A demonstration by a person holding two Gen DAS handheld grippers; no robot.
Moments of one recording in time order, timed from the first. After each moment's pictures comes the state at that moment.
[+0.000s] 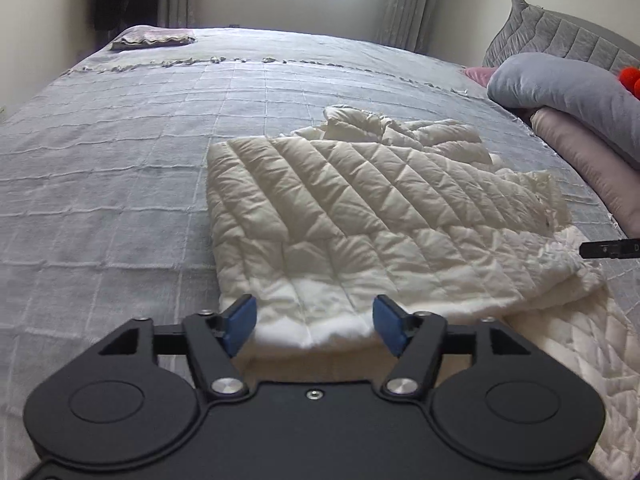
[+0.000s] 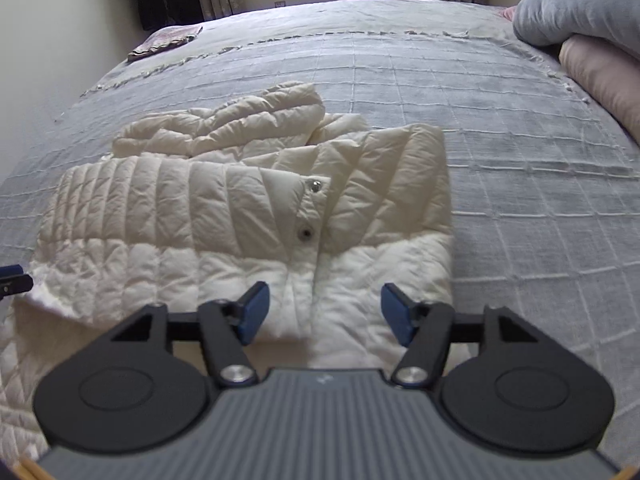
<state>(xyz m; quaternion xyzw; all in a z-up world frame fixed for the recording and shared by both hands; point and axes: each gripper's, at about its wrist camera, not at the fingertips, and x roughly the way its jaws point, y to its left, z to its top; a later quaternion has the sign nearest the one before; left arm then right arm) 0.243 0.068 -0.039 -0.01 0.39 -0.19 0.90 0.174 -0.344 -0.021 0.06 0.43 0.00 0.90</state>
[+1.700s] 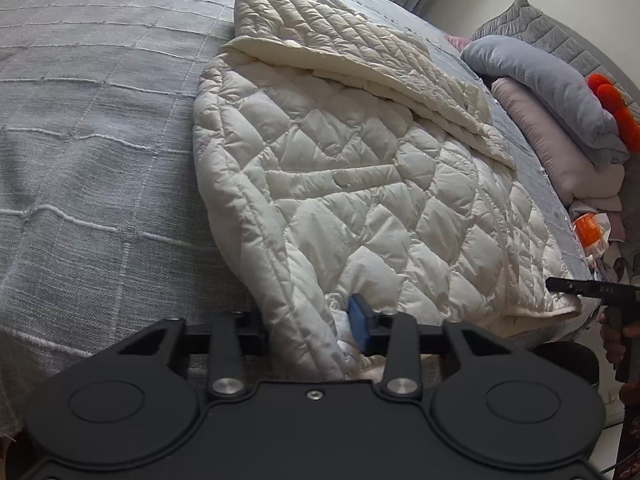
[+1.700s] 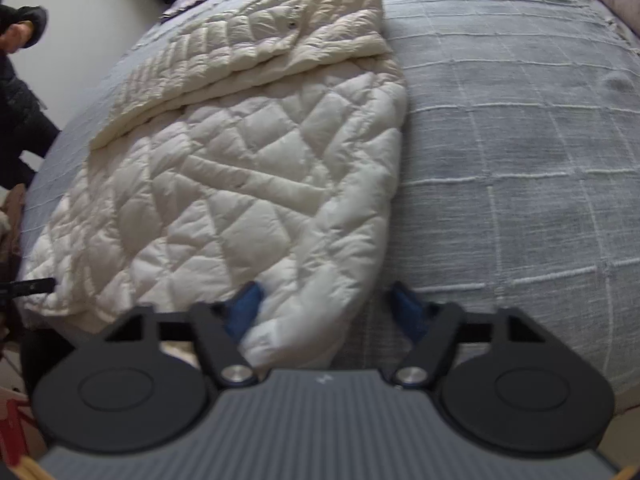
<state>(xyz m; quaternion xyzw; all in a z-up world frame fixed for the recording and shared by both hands) 0.045 0.125 -0.085 -0.12 0.48 -0.23 0.84 -0.041 -0.384 -0.069 0.16 0.48 0.09 0.85</state>
